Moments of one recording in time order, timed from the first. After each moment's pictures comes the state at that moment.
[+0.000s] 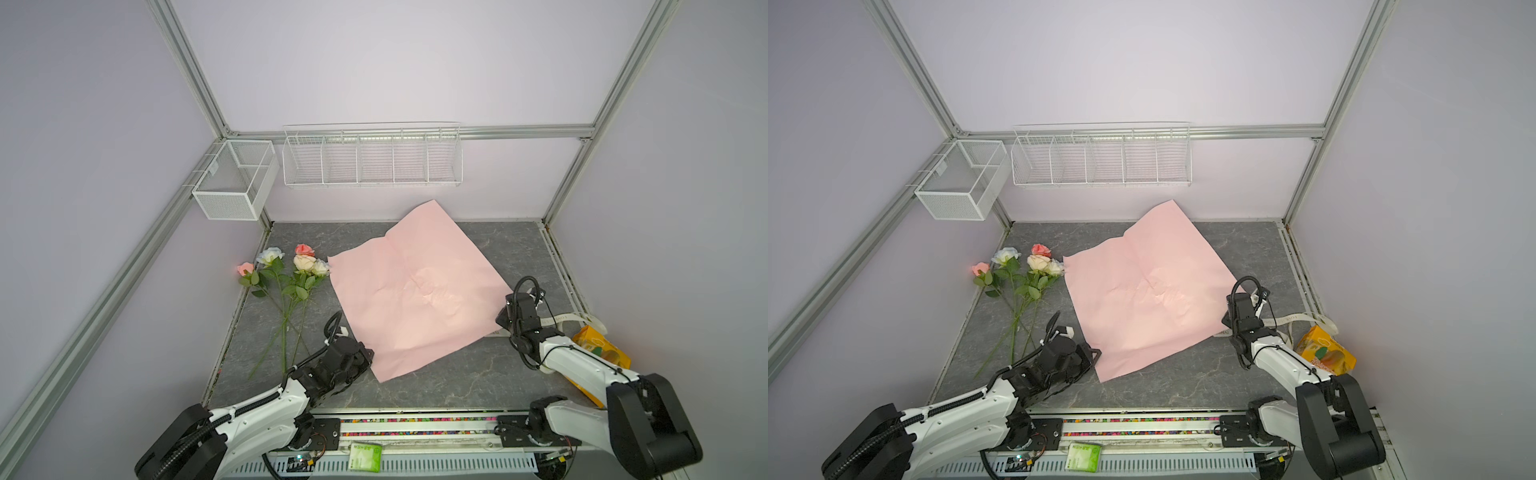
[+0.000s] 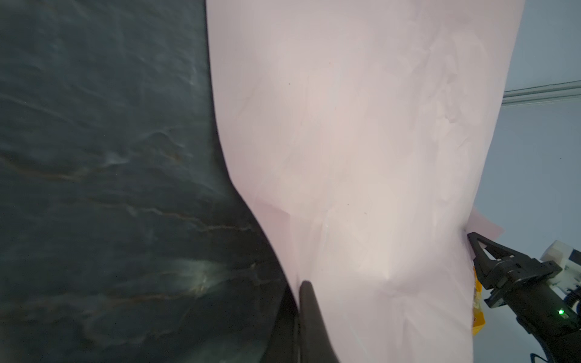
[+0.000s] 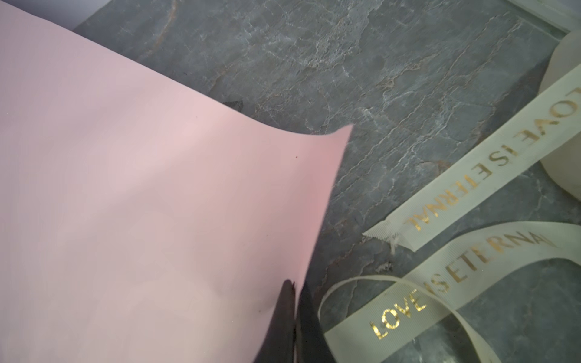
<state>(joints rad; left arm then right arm) -0.82 0.96 0.16 0.08 -0.03 -1.30 0.23 1.23 0.46 -0.08 0.35 0.73</state>
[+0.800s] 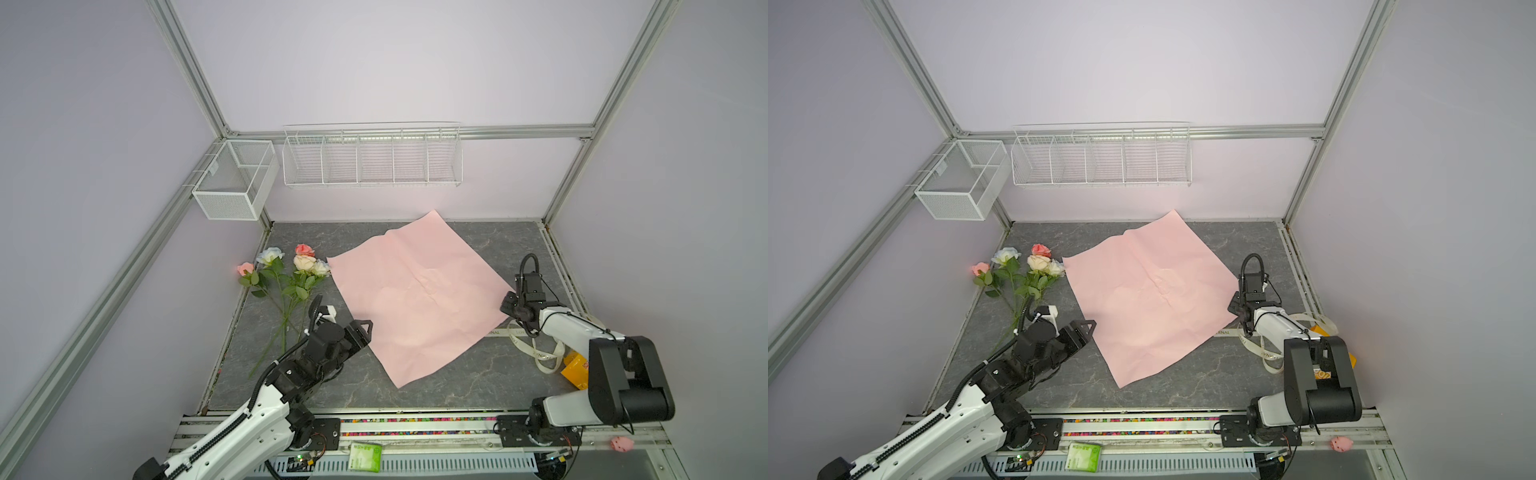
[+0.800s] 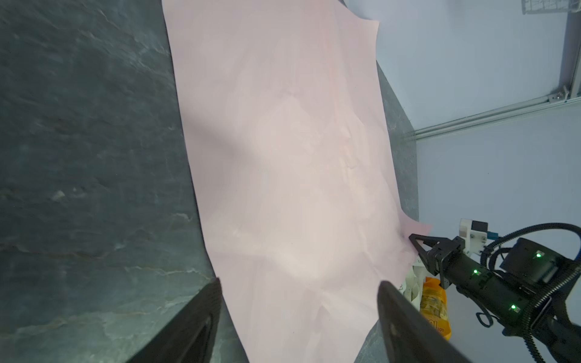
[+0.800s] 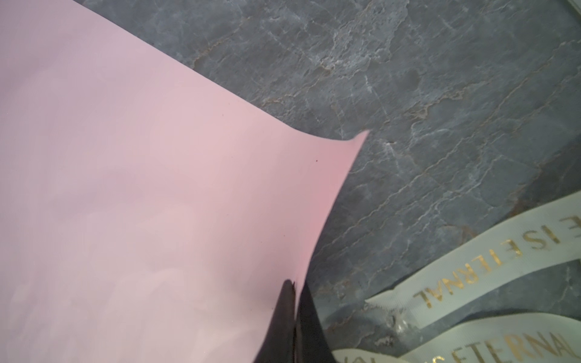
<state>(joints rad) -0.64 0.68 0.40 -0.28 -0.04 -1.09 0.07 1.46 0.71 -0.24 0.18 0.54</state>
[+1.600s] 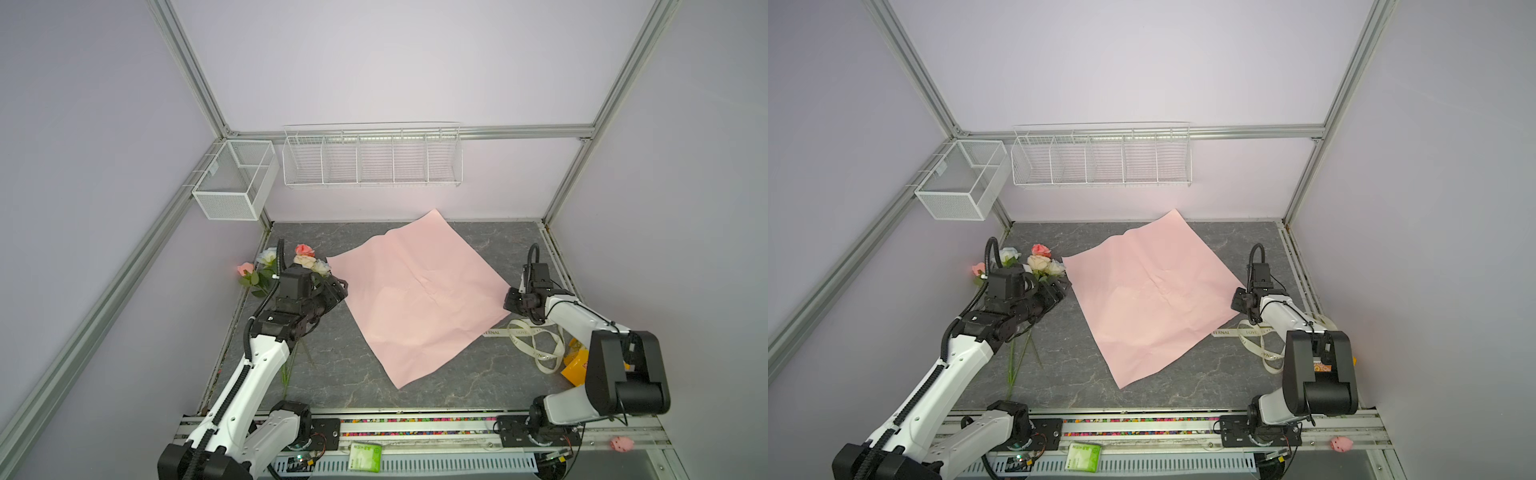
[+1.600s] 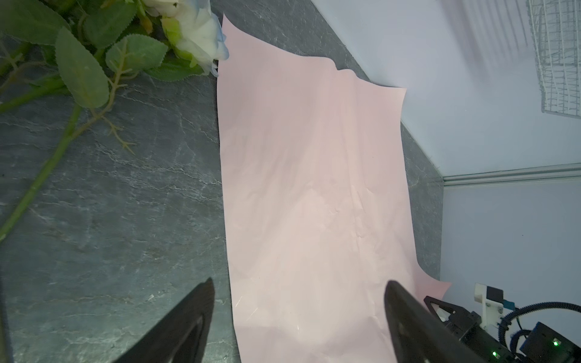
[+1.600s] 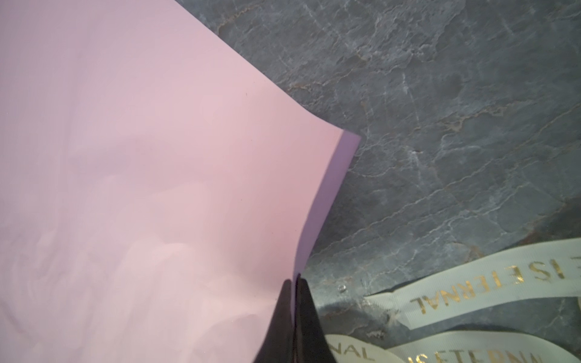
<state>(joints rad) -0.23 1.01 0.83 -0.51 0.17 -0.82 0.00 1.48 0.81 -0.40 0.03 0.36</state>
